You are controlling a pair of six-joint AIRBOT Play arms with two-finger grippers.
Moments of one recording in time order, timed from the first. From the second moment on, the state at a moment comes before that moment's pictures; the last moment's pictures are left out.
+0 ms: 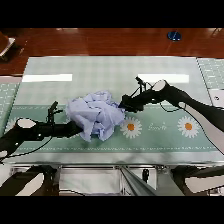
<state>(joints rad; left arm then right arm) 0.01 -1.01 0.32 0.57 -0.95 -1.13 0.34 -1.65 1.10 -0.68 0.94 1.46</state>
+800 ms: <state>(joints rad) 0.33 -0.82 1.02 0.39 -1.07 -1.10 0.22 -1.23 1.69 -1.13 1.09 1.53</state>
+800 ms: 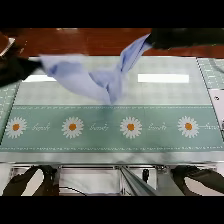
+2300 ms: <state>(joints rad) 0.12 -0.88 0.95 0.79 -1.06 -1.27 0.13 -0.58 0.75 -1.81 1.36 1.88</state>
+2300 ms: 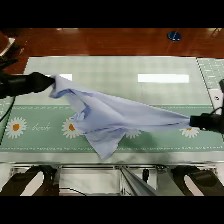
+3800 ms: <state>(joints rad) 0.25 -1.04 0.45 0.72 -1.23 -1.22 -0.52 -0.85 0.54 -1.09 1.13 1.40</state>
